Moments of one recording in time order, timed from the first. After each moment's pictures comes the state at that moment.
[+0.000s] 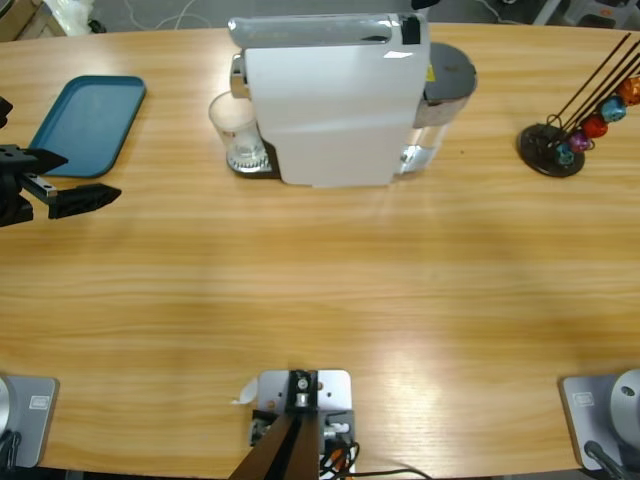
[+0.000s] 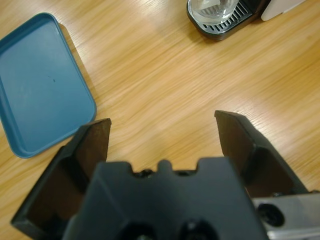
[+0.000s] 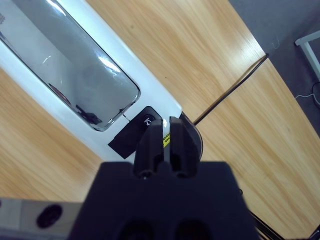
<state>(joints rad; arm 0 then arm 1) -0.66 1.21 -0.63 0.24 0.17 -0.02 0.64 1.86 -1.89 1.03 -0.07 -0.26</state>
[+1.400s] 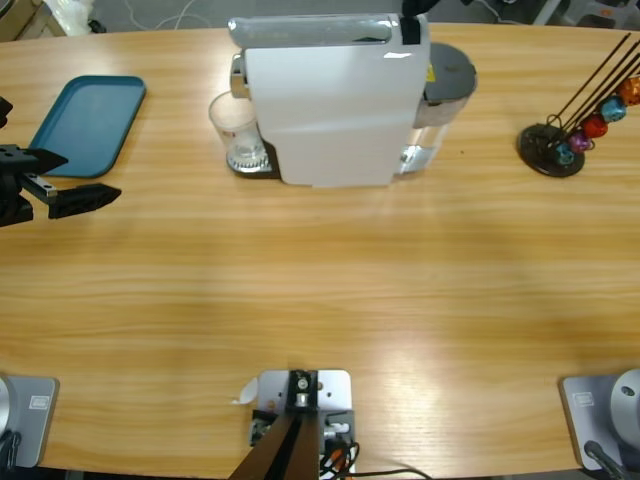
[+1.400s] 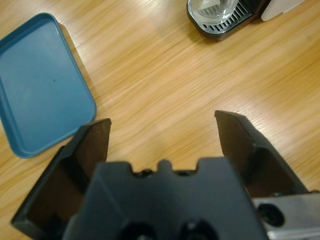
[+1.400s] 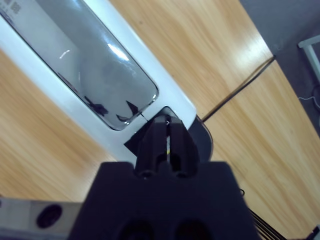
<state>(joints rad) -0.66 1.21 -0.63 0.24 0.17 -0.02 0.67 1.86 -1.89 1.04 -0.10 -0.26</state>
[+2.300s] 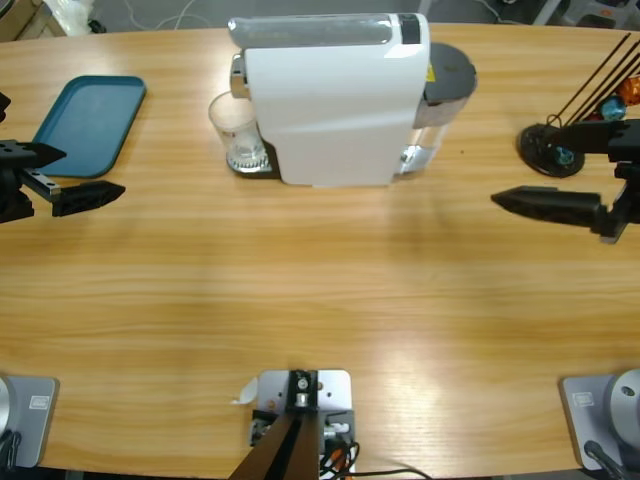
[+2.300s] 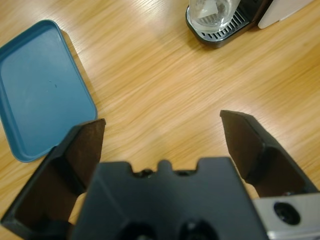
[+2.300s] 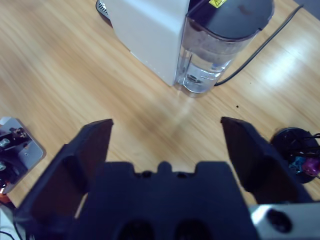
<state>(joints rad) -0.66 1.21 -0.63 0.22 0.17 -0.02 0.68 1.09 -0.76 0.41 0.05 -0.07</state>
